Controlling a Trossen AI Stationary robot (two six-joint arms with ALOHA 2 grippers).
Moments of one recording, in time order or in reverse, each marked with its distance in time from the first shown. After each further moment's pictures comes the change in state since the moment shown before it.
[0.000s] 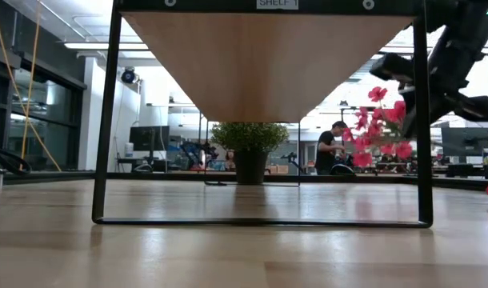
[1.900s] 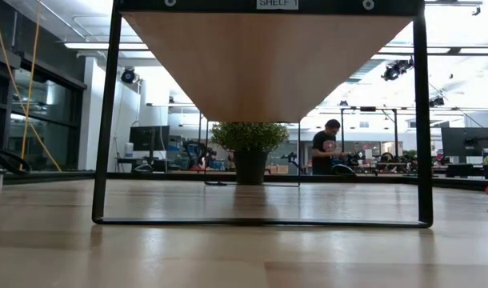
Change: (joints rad) left arm 0.000 0.000 0.000 0.000 -0.001 0.000; right arm -0.097 -0.368 0.350 0.728 0.090 -0.724
